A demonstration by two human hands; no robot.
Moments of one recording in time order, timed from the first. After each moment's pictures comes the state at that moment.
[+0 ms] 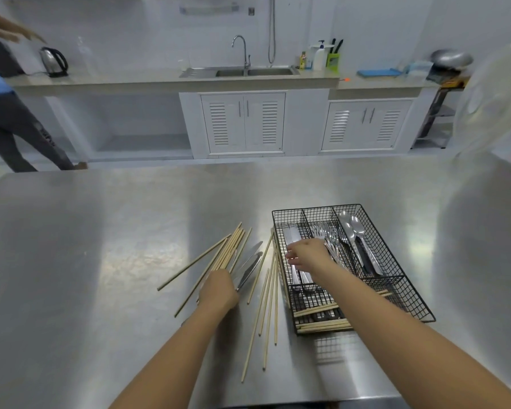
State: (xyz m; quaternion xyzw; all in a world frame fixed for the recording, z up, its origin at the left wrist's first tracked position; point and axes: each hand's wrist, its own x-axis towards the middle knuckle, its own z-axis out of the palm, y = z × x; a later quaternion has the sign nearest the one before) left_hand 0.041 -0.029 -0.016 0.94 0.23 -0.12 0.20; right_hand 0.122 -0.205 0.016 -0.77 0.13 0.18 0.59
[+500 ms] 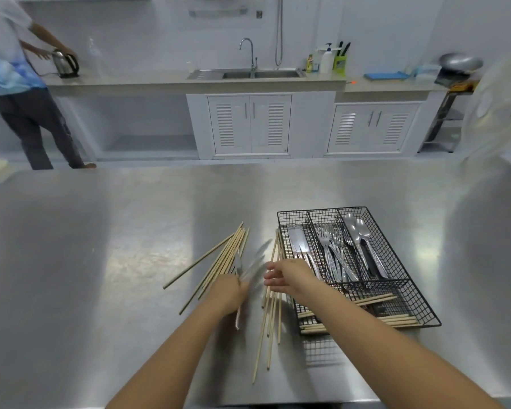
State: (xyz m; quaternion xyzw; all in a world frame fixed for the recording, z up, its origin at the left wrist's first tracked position) left_hand 0.035 -0.031 -0.010 0.93 0.18 -0.14 0.28; right_hand 0.091 -0.171 0.001 -0.69 0.15 0.29 0.65
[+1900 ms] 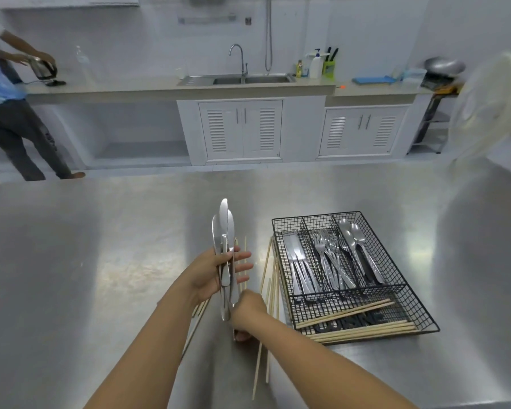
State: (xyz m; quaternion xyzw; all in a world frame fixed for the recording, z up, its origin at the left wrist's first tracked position) left_hand 0.063 0.005 0.032 0.53 0.16 -0.13 0.82; right_hand 0.052 -0.100 -0.023 -0.87 0.02 0.32 0.37
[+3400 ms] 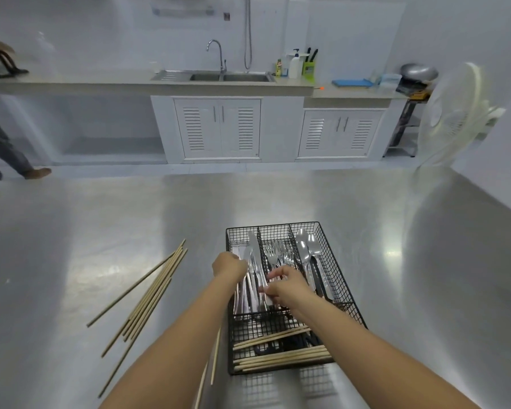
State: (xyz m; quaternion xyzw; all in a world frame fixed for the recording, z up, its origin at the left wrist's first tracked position) left_hand 0.160 -0.145 0.002 0.80 0.33 -0.06 0.49; right_hand 0.133 -0.278 0.009 -0.72 0.14 0.25 0.63
